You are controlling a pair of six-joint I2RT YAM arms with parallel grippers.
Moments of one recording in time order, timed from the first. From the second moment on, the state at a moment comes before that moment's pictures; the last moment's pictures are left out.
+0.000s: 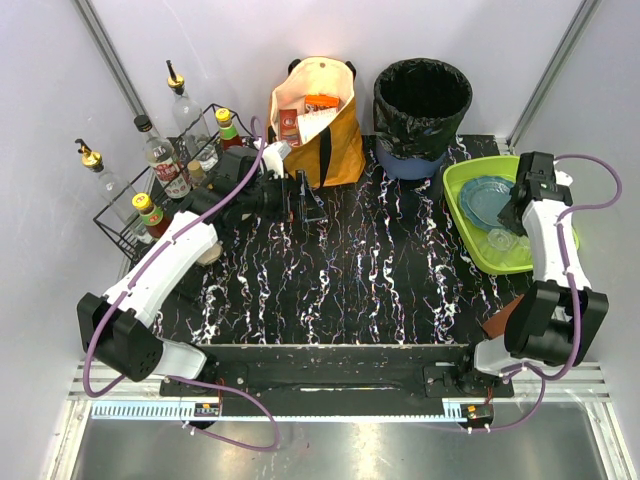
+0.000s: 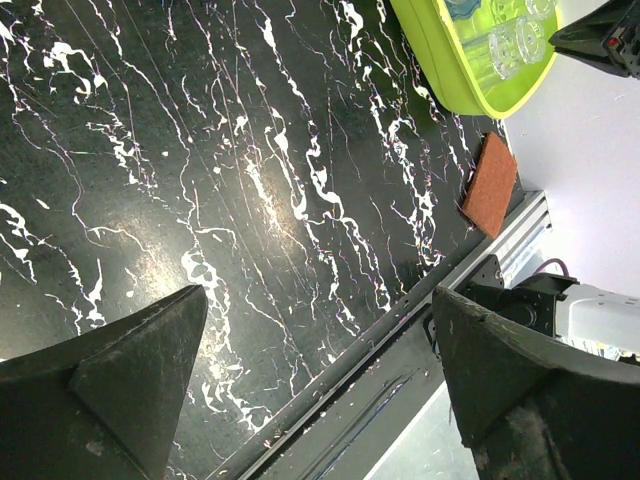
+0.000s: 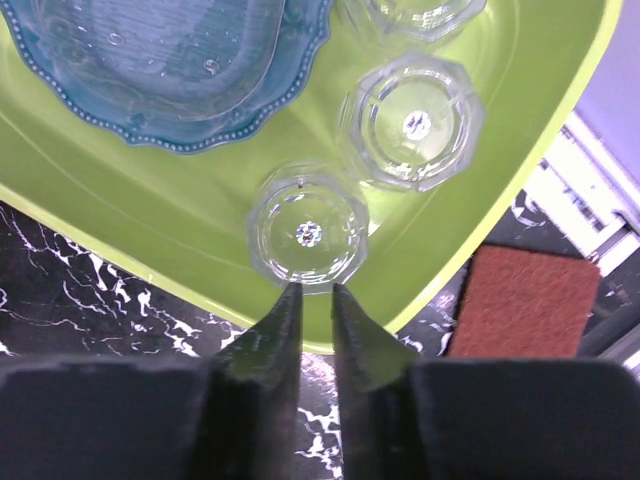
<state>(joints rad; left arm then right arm) -0.46 1.38 1.33 -0.57 0.45 -0.47 -0.24 1.46 1.30 -0.84 0.32 0.48</state>
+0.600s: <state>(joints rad) -0.46 1.38 1.33 -0.58 0.45 -0.47 -0.25 1.53 1.18 -0.81 0.22 0.50</state>
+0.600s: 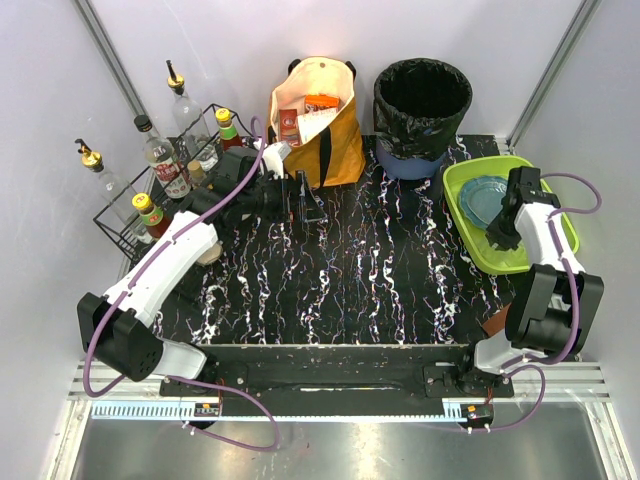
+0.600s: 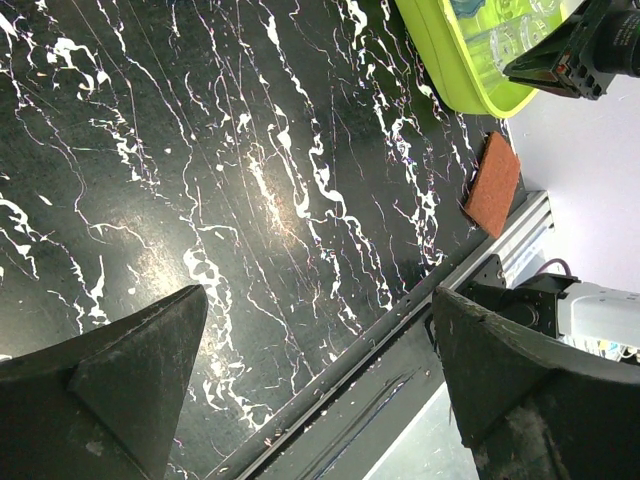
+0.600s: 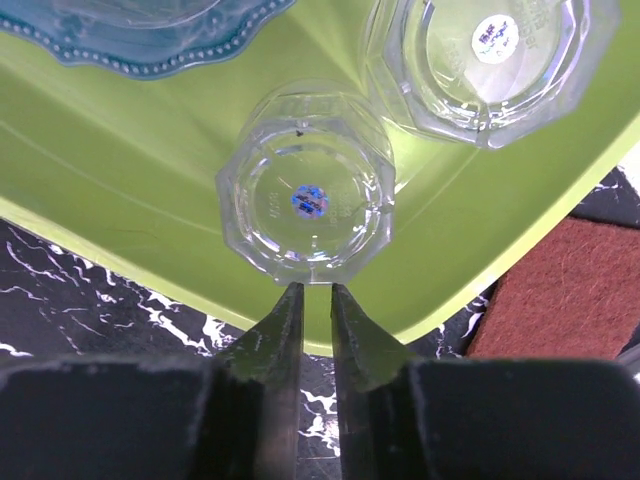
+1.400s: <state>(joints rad) -0.46 0.96 1.25 -0.79 0.32 -0.47 -0.25 0.84 1.37 -1.03 -0.04 0.51</state>
